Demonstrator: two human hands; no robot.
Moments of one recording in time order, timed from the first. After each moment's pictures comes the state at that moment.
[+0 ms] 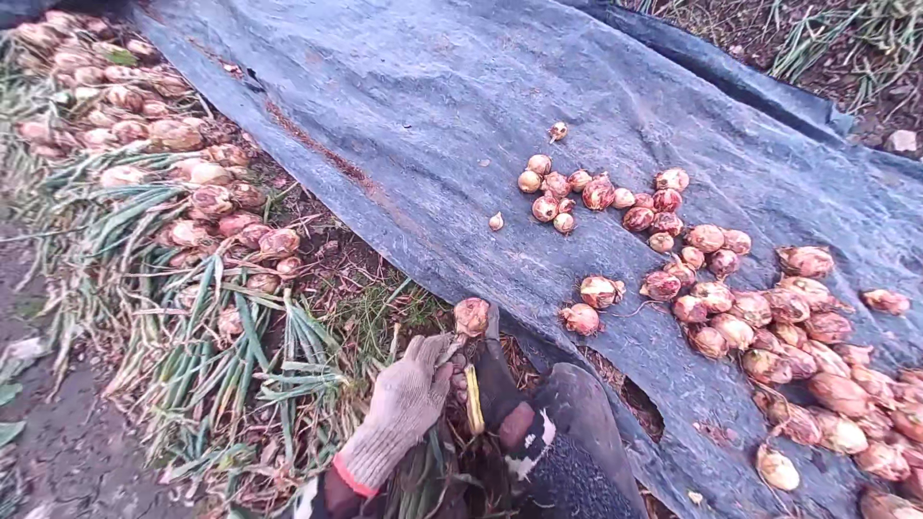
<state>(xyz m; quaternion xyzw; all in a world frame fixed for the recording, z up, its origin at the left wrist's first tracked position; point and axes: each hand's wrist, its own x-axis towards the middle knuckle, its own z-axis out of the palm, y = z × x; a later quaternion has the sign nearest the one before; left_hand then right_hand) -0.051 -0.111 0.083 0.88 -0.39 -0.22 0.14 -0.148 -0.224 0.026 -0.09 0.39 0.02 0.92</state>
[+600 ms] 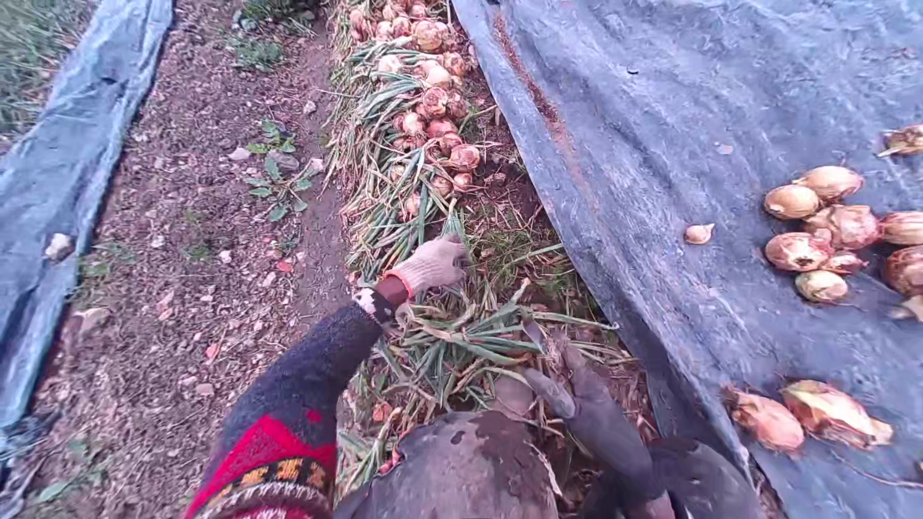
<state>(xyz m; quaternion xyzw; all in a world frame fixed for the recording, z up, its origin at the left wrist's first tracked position) 0.145 0.032 0.043 0.91 -0.26 -0.33 0.00 -0.151 -0.218 0.048 -0.68 0.15 0.18 0.70</state>
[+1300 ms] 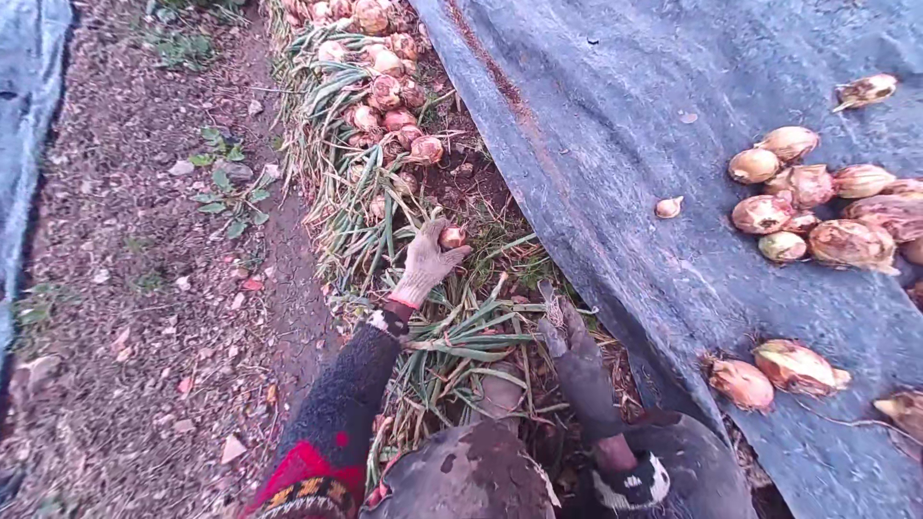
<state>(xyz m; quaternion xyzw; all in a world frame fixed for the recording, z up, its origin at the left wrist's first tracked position) 0.135 -0.003 -0.014 0.95 -0.16 -0.09 0.27 -0.120 -0.214 0.000 -0.69 0.34 0.03 0.64</state>
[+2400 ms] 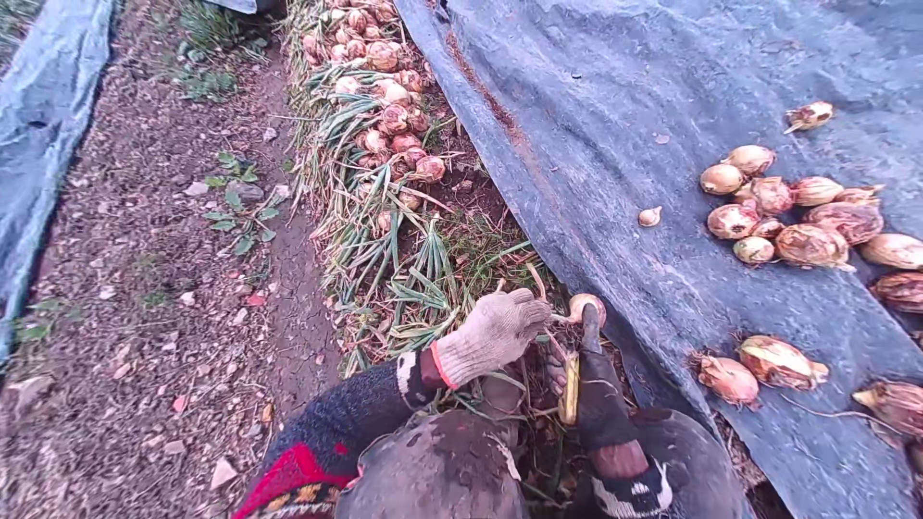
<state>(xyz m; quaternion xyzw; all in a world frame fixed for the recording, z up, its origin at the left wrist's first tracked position) -0.002 -0.096 0.078 0.82 -0.48 -0.17 0.24 -0.138 -0.223 0.031 -0.09 0.36 0.10 0.92</state>
